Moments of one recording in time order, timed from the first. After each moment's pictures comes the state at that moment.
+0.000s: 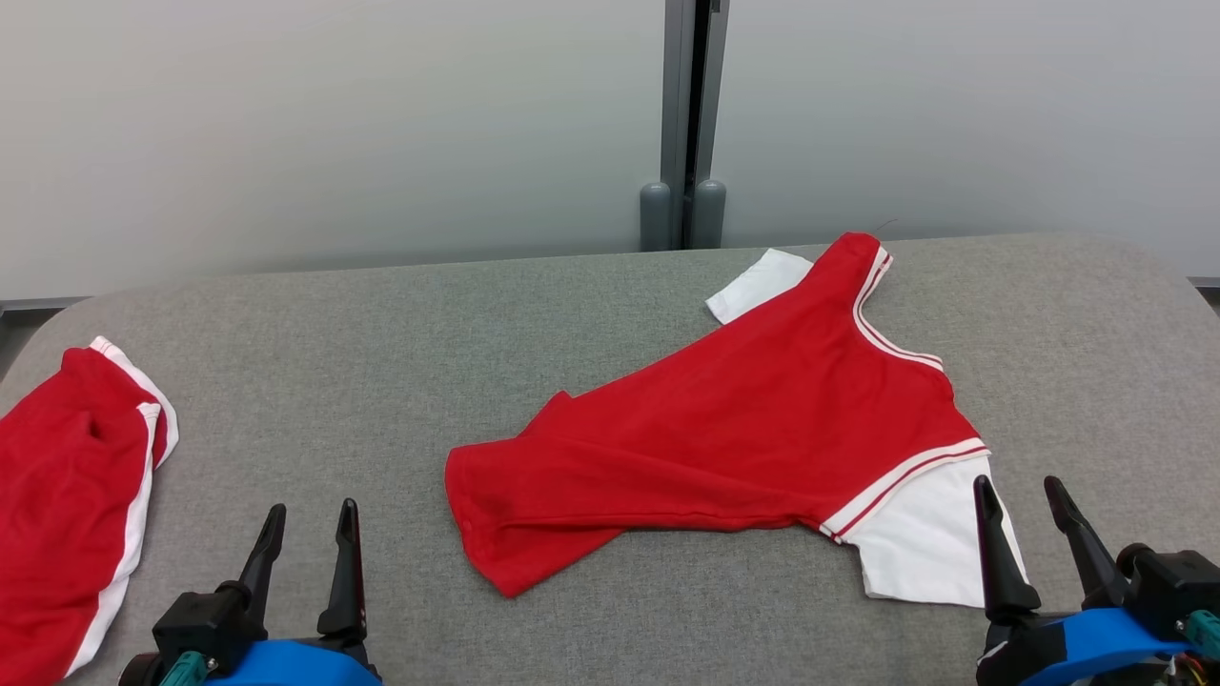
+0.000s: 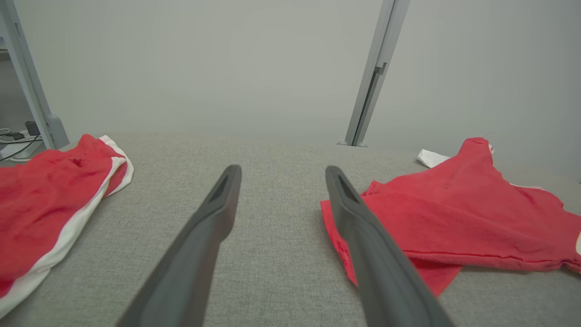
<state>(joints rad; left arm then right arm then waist) -0.01 0.18 -0.14 0.32 -0.35 -0.07 -0.26 0.03 -0.05 -0.11 0.12 0.18 0.13 -0.11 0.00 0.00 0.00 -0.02</state>
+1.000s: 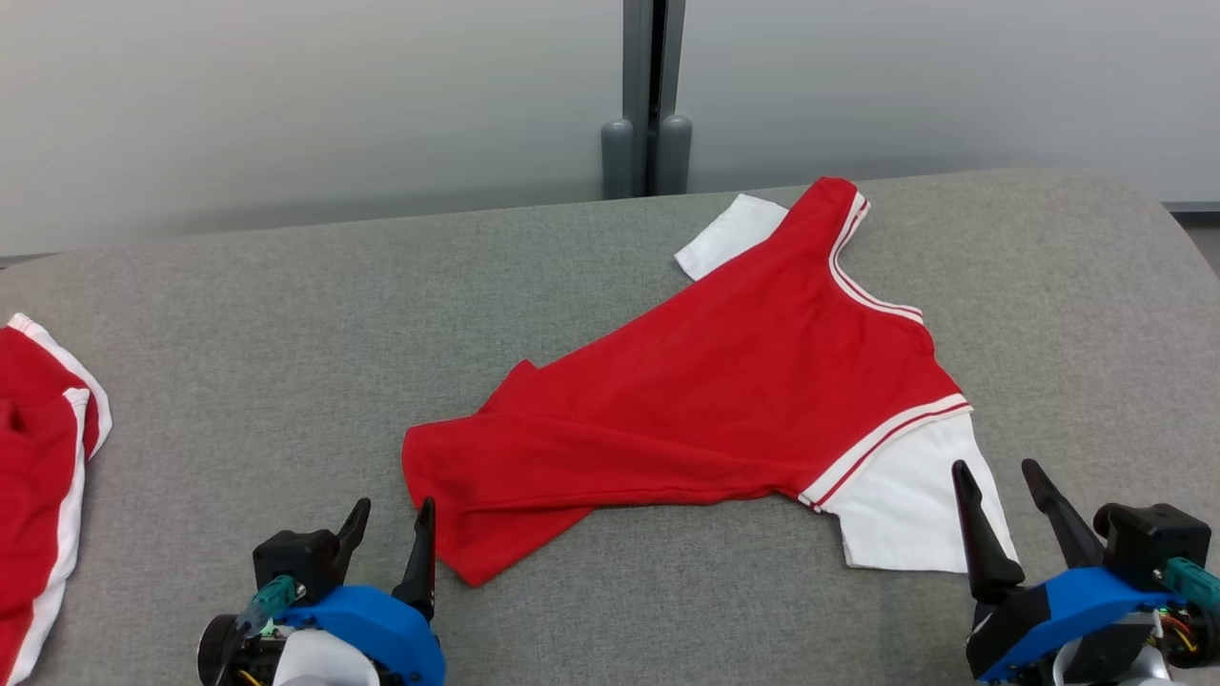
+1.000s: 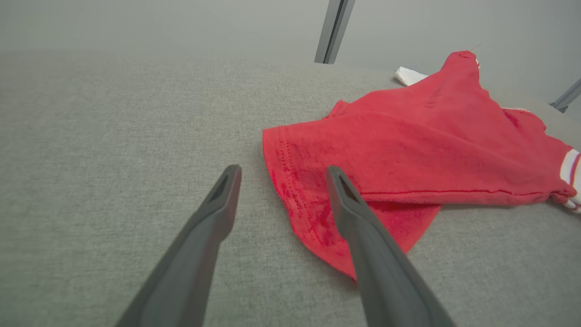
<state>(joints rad) -0.14 0.14 -0.23 0.49 -0.36 -0.09 -0.12 0.00 -0.05 -0.10 0.08 0.17 0.13 0.06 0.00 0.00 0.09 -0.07</state>
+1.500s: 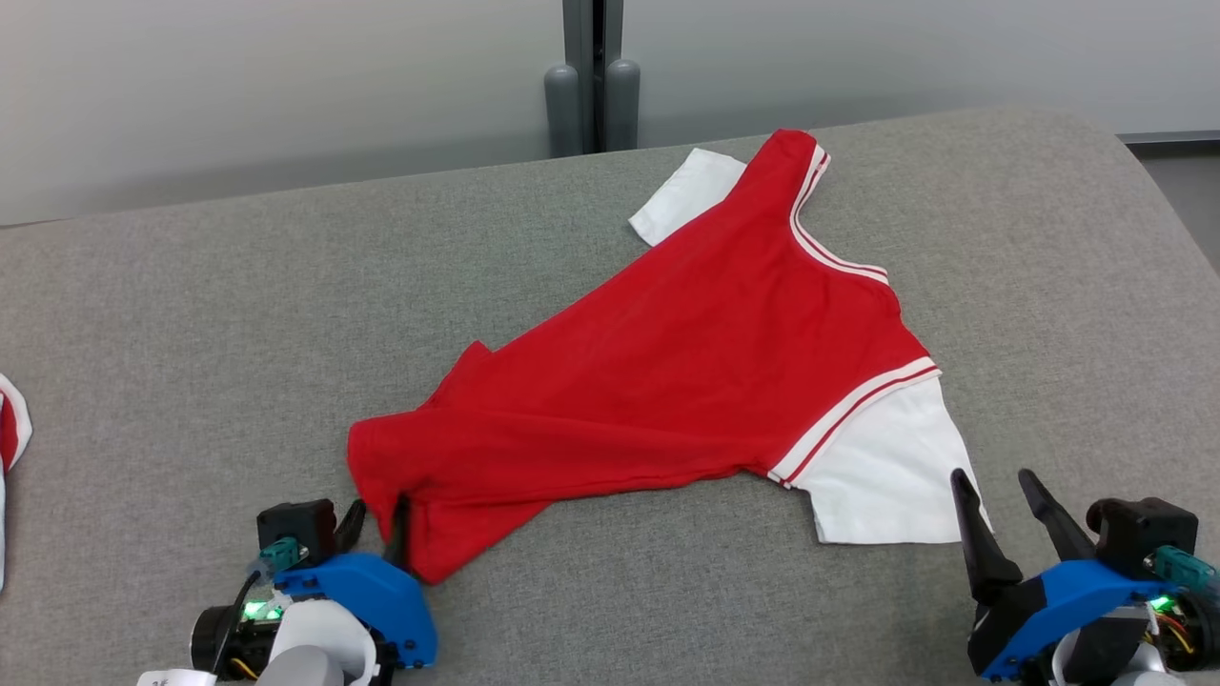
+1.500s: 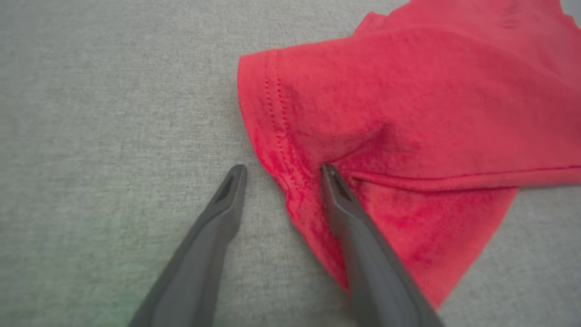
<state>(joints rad) -0.25 0.12 -0.23 0.68 -0.37 -0.01 -0.02 -0.04 -0.05 -0.10 0.13 0.19 0.13 0.07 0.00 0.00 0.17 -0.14</state>
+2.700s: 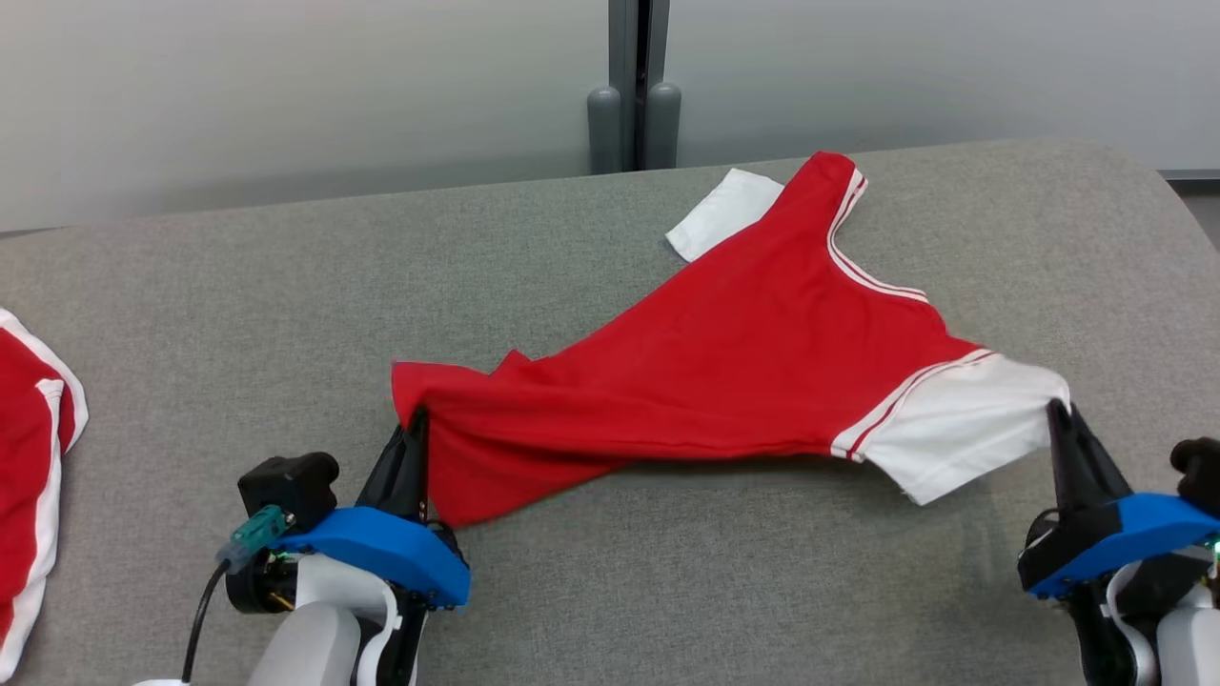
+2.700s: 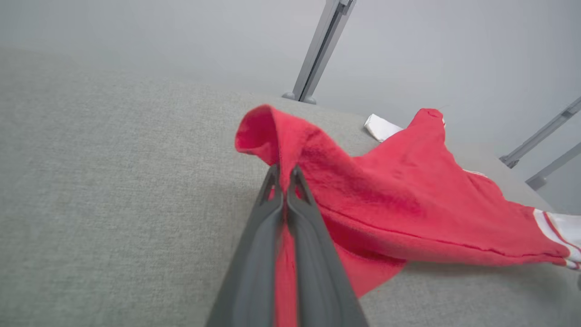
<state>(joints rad) -0.26 0.09 -0.24 0.49 -0.49 -0.08 -0.11 -0.18 -0.05 -0.23 0.26 0.23 0.13 0.07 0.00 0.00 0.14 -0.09</state>
